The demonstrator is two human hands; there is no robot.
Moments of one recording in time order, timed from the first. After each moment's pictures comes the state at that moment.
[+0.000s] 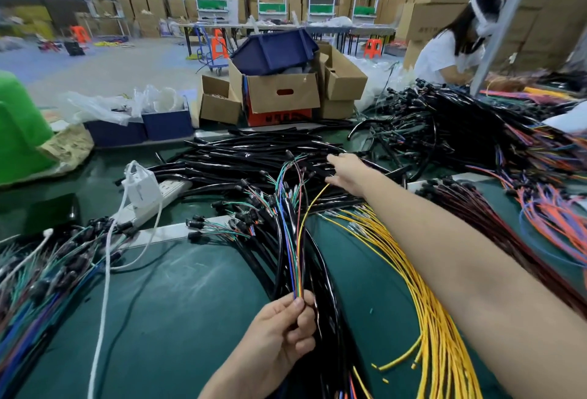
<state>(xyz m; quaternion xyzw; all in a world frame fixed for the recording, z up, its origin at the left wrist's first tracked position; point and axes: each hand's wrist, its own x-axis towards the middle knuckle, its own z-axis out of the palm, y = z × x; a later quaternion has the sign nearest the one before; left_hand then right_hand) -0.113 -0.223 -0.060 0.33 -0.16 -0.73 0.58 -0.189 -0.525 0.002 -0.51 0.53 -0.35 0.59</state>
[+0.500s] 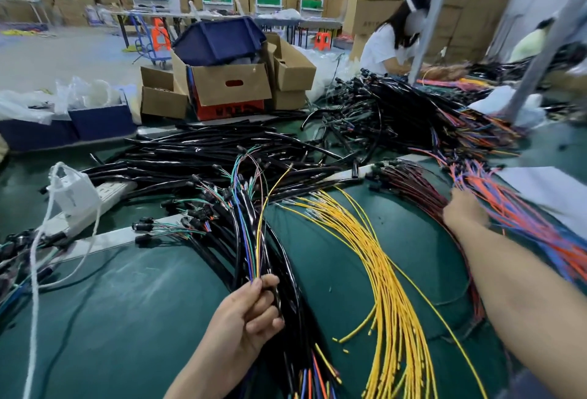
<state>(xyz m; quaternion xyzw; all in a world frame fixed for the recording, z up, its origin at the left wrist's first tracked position) -0.117 -0.228 -0.068 0.36 -0.14 -0.70 0.60 -0.482 -0.478 -0.064 -0.51 0.85 -0.15 0.00</state>
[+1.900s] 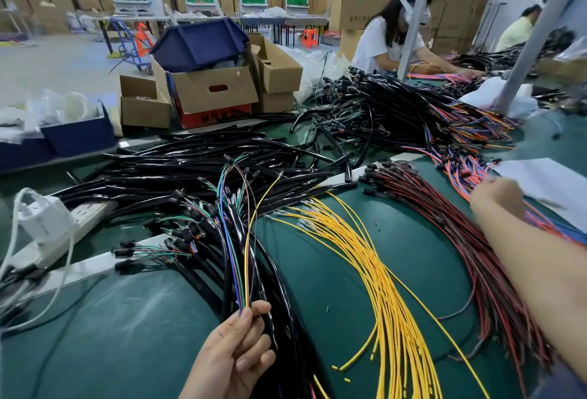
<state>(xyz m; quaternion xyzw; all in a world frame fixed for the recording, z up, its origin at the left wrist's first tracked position) -0.114 -0.233 -0.067 0.35 -0.11 -0.72 0.59 -0.524 -0.505 -0.043 -0.29 0.88 -0.37 -0.01</state>
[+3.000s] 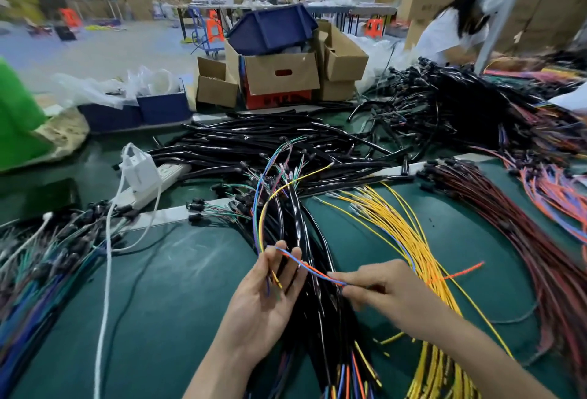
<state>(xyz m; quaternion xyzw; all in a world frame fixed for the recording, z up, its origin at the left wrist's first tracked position) -0.102 -0.231 -0.065 0.23 -0.04 -0.66 0.71 -0.296 -0.291 -0.036 -0.85 0.33 -0.21 0.35</state>
